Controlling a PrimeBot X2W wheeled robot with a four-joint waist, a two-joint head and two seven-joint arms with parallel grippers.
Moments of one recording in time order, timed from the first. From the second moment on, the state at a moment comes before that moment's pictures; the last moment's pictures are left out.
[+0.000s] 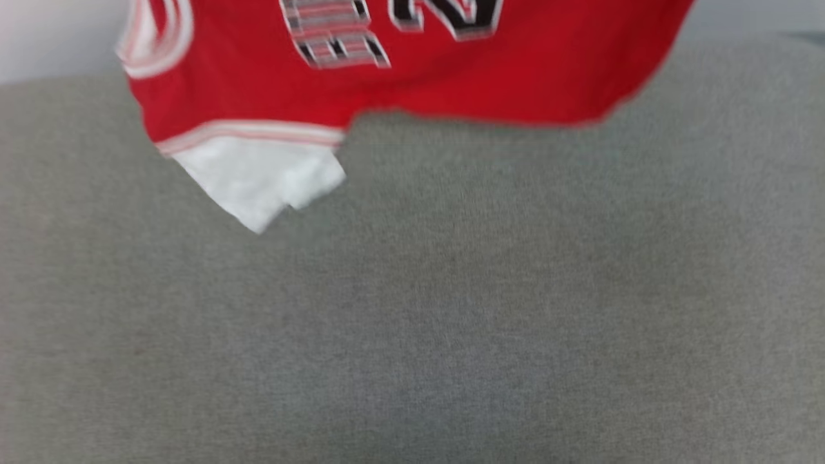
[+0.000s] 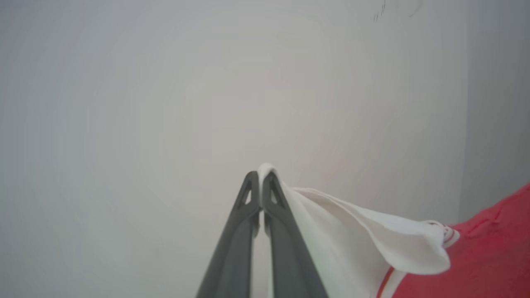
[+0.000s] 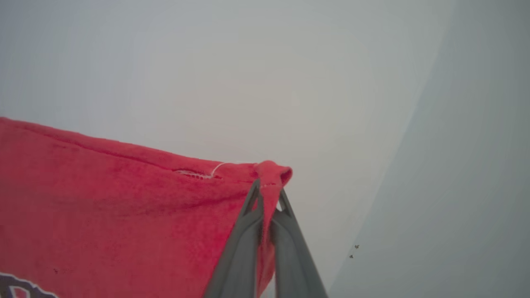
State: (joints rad) left arm -1.89 0.57 -0.95 0.94 -0.93 -0.13 0.09; right arm -1.54 -0.27 0.33 0.83 0.40 0.13 0.19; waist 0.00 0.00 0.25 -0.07
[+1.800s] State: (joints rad) left arm -1.36 0.52 -0.78 0.71 -0.94 -0.13 -0.08; right arm -1.26 -0.44 0.58 0.68 0.40 0.13 -0.22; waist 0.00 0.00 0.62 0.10
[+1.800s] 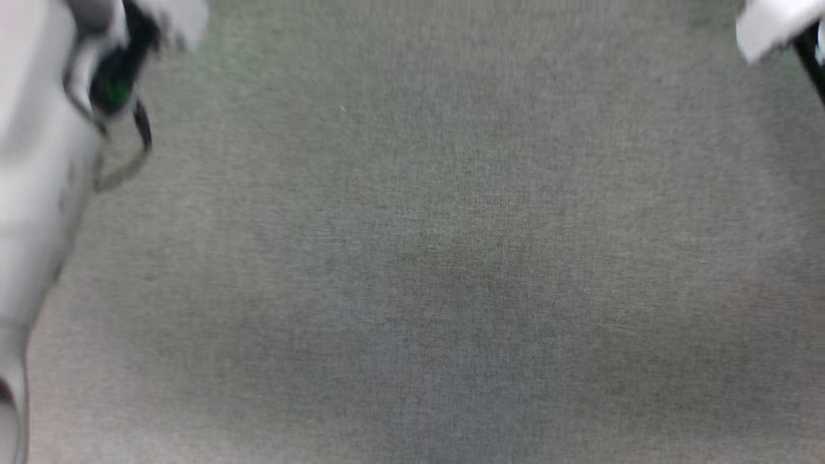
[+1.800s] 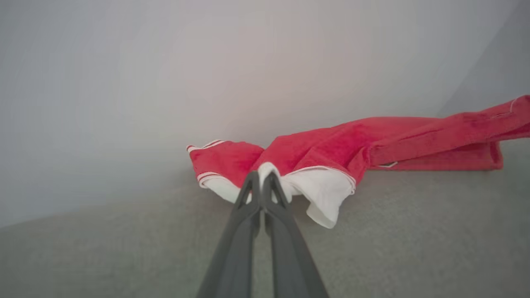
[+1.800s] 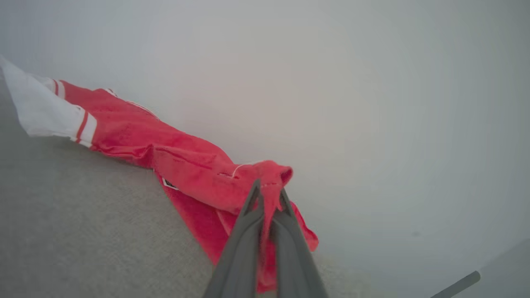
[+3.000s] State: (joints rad) left arm -0.09 1.01 -0.81 -0.32 -1.36 0.45 -0.06; right arm -0.01 -0.68 0.34 -0.10 0.71 0.13 0.25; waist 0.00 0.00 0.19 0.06
